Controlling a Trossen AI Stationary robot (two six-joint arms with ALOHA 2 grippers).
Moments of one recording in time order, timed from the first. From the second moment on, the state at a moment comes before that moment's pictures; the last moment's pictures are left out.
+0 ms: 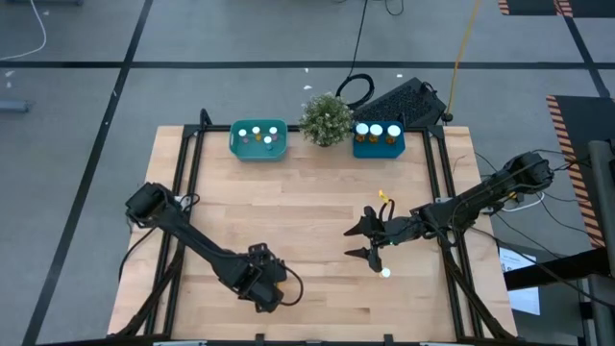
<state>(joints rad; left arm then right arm) -0.61 1.87 1.31 -0.80 -0.24 -0.76 0.37 1.26 0.52 0.26 0.21 0.41</state>
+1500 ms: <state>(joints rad) -0.59 1.93 1.31 -0.77 -0.27 -0.63 0.37 1.26 0.52 0.26 0.22 0.43</state>
